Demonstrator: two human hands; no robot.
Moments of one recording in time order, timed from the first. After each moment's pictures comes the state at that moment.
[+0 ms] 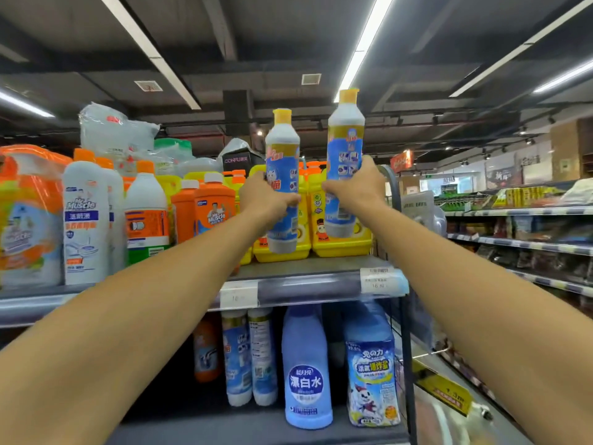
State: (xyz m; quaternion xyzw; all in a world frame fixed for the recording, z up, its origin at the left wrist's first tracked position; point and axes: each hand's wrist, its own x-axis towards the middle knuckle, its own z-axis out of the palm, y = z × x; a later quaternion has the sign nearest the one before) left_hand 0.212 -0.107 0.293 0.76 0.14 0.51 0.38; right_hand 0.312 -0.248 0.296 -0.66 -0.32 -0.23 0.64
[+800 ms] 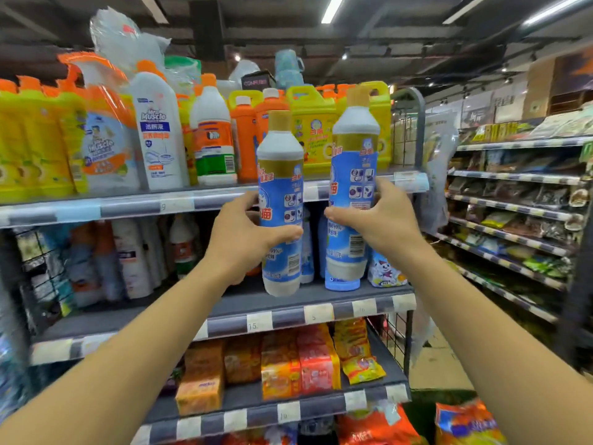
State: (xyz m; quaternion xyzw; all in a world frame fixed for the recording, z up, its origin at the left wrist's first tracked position) left_hand -0.054 -0.094 0.125 0.79 0.04 0.39 0.47; right_hand 0.065 -0.275 0.126 -0.67 -0.36 -0.13 0.64
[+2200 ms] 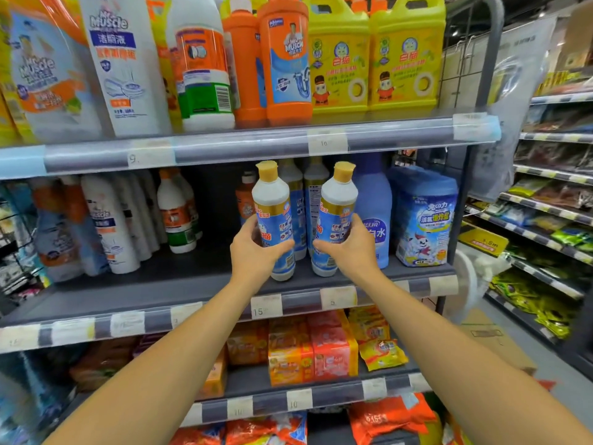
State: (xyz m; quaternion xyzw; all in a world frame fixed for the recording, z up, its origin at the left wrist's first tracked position) left_hand 0.078 0.023 -0.030 0.75 0.12 0.45 0.48; right_hand 0.193 -0.129 -0.033 -0.72 -0.30 -0.10 0.62
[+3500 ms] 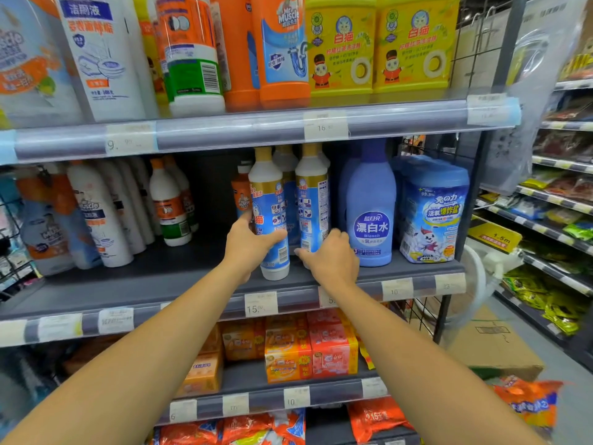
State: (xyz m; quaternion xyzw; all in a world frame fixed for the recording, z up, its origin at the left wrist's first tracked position) left_hand 0.104 0.044 -0.030 0.75 0.19 0.36 0.53; right_hand 0.200 -0.081 -0.073 -0.88 -0.19 -0.15 0.41
